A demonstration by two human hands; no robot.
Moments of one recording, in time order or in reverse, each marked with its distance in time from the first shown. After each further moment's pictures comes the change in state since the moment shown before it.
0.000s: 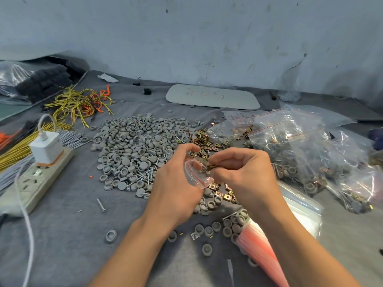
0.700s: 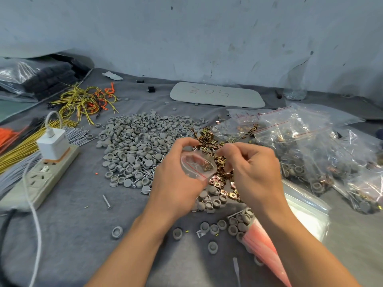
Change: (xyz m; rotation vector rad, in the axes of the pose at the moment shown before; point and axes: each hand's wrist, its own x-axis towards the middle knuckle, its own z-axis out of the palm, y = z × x) left_hand 0.002 -0.002 -0.008 -0.178 0.028 -0.052; right_hand 0.005 0.001 0.006 -0.280 0.188 -0.155
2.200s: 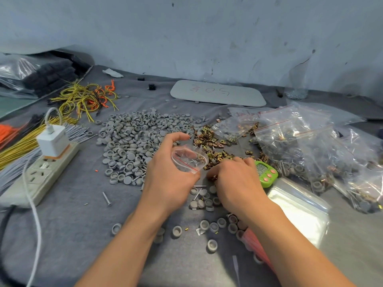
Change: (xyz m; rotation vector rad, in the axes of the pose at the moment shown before) left_hand 0.003 -0.003 -0.010 -0.013 0.055 -0.024; right_hand 0.008 0.026 0.028 -0.935 -0.411 -0.210
